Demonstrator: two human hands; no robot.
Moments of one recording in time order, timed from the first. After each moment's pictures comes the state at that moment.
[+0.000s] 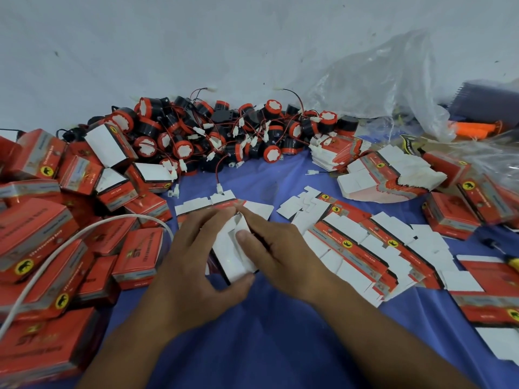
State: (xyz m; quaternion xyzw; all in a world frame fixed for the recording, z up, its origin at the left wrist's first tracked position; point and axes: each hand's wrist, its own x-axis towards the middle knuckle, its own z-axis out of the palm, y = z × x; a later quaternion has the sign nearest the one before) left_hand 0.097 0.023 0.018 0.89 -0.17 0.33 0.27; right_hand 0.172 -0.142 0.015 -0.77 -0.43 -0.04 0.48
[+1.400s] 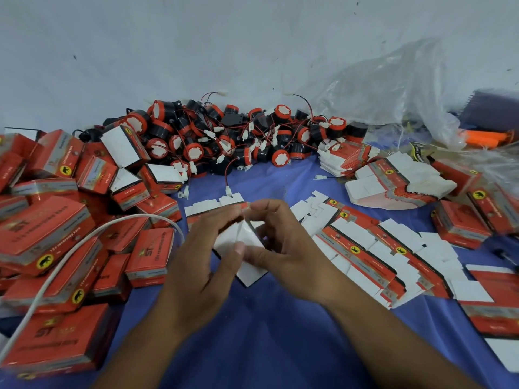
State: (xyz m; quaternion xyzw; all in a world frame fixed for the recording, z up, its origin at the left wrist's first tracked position) left_hand 0.090 0.018 0.024 0.85 -0.11 0.32 0.39; right_hand 0.166 -0.138 0.023 -0.66 -0.38 0.10 0.64
